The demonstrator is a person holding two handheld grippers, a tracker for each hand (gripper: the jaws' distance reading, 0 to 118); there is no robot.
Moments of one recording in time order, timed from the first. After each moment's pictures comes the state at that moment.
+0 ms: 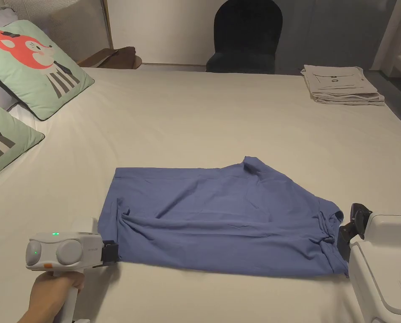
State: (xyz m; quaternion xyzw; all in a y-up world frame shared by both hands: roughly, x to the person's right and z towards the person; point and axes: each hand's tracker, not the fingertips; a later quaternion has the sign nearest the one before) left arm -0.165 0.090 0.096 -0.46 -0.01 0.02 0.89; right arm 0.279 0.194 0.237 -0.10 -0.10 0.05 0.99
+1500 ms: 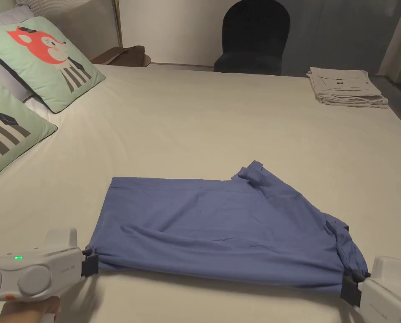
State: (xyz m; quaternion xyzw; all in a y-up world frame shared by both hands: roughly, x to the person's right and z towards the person) left arm -0.198 0.119 0.214 -0.41 -0.02 0.06 0.91; right arm 0.325 0.121 0.277 -0.34 -0.06 -0.07 0.94
